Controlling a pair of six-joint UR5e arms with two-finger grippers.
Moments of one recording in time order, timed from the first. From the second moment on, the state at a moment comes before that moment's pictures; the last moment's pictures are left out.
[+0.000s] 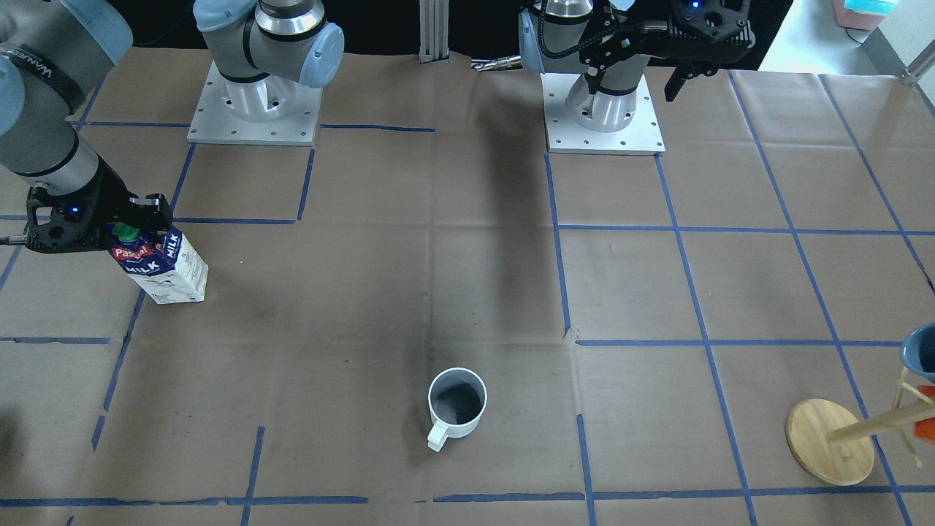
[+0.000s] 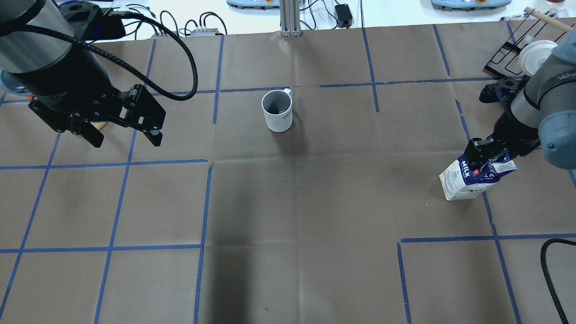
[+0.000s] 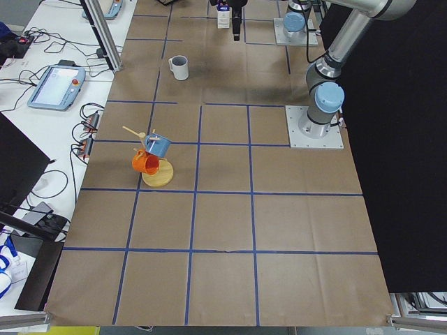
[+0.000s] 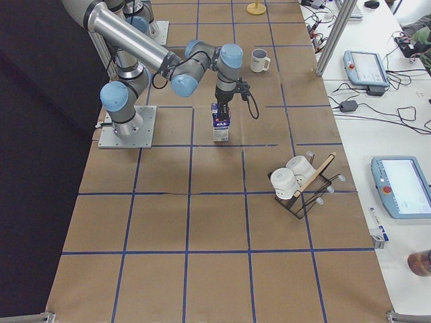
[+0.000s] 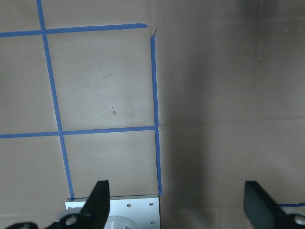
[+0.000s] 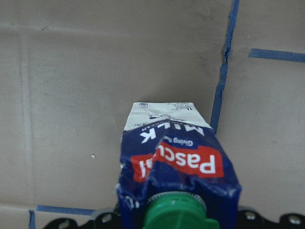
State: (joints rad) left arm -1.57 -1.42 -1.52 -1.85 1.54 0.05; right arm 1.19 -1.56 2.00 -1.93 -1.61 -0.47
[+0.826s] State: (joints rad) left arm -1.57 -1.42 -1.52 -1.85 1.54 0.05; right arm 1.24 -1.49 1.69 -1.78 -1.60 -0.42
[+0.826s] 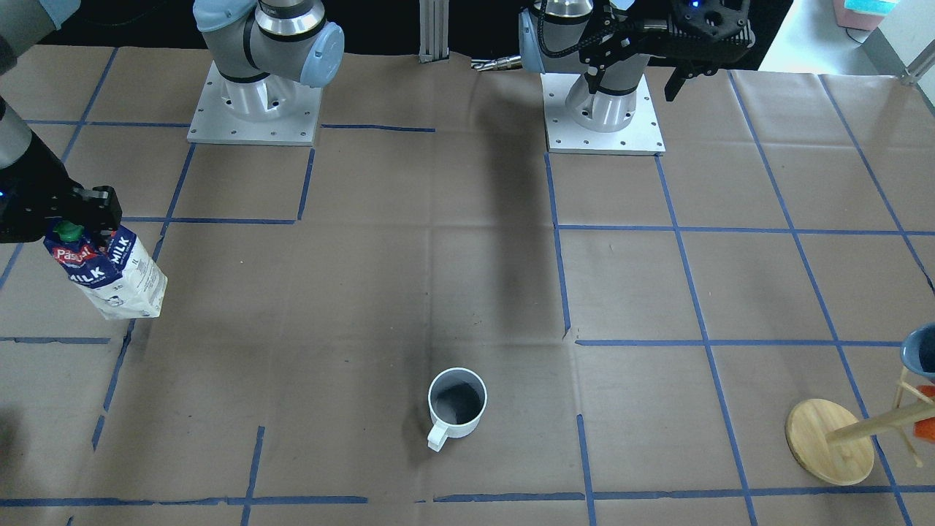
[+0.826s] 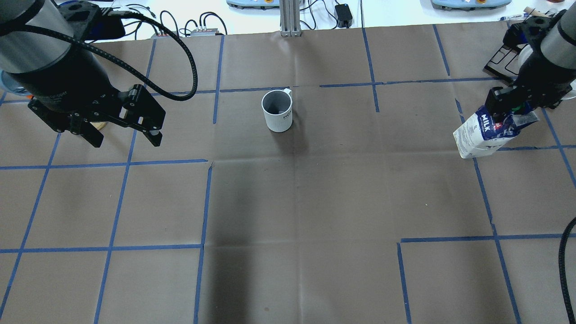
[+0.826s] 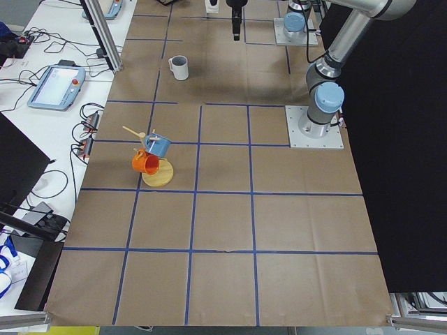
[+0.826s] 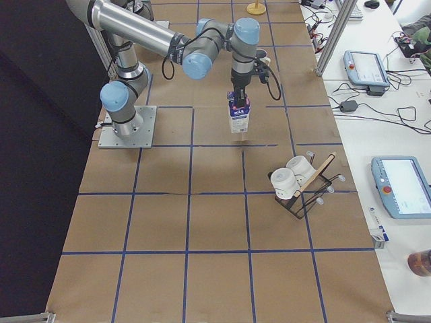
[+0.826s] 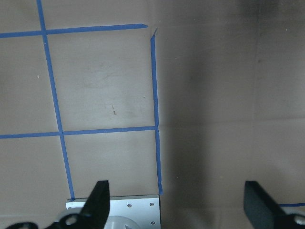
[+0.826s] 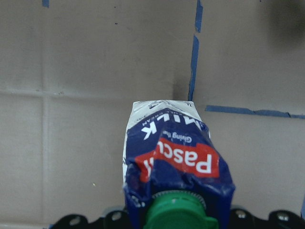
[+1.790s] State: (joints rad) left arm -1.57 -1.42 -1.52 -1.85 1.54 0.05; right arm 1.71 -1.03 1.11 -1.63 -1.60 0.13
